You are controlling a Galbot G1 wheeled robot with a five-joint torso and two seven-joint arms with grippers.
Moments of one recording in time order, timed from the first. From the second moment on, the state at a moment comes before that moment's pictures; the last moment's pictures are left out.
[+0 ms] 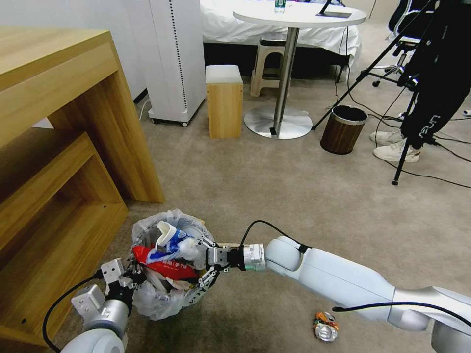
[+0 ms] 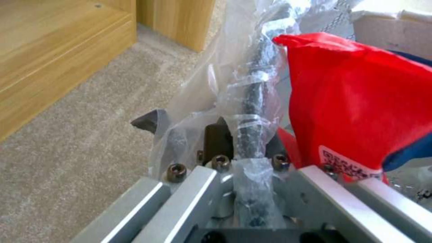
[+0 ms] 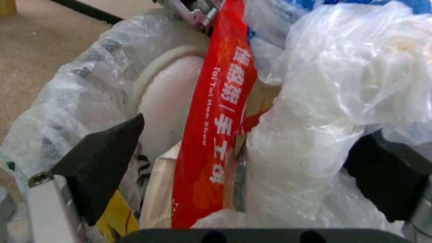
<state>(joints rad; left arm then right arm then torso) 1.65 -1.59 -0.74 -2.24 -0.41 0.50 -0.09 -0.40 1.03 -0.76 1.46 0.41 0.36 -0.54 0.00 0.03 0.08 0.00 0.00</state>
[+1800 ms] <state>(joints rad) 1.65 -1.61 -0.71 -2.23 -0.37 0.49 -0.07 -0.38 1.05 -0.73 1.58 0.47 0.35 -0.49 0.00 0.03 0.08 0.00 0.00</state>
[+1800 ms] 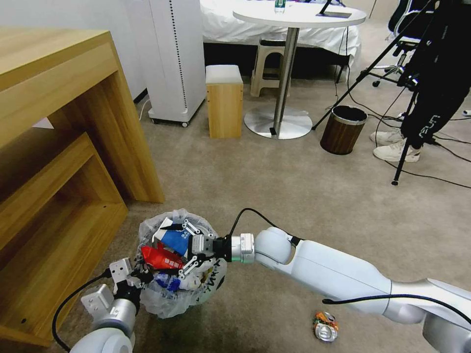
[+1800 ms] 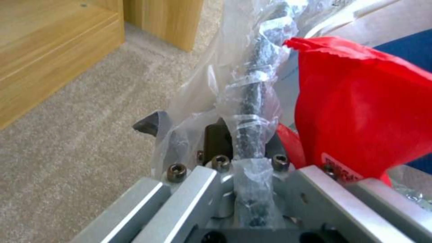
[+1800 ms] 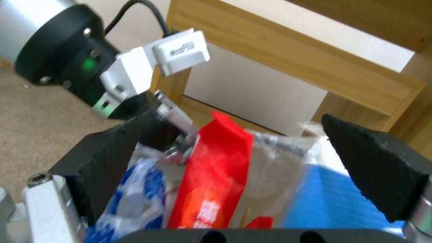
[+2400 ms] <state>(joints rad) 1.66 -1.60 -0.73 -2.24 -0.37 0.49 -0.07 -0.46 1.04 -0.52 1.72 0.62 0.26 -0.27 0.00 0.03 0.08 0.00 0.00</state>
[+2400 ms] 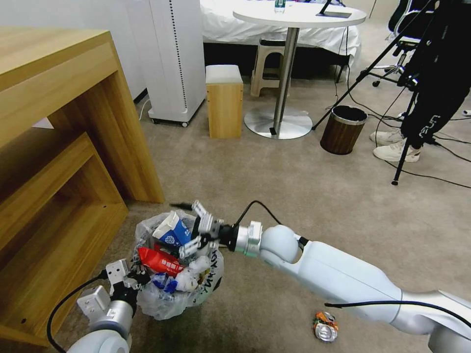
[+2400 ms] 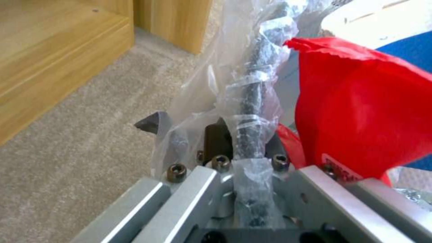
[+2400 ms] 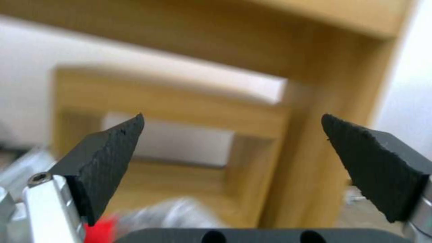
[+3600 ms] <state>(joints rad) 1.76 -1.37 -0.80 -2.33 -0.59 0.65 -0.08 -0.89 0.87 0.29 1.86 0.76 0.15 0.03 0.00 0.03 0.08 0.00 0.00</state>
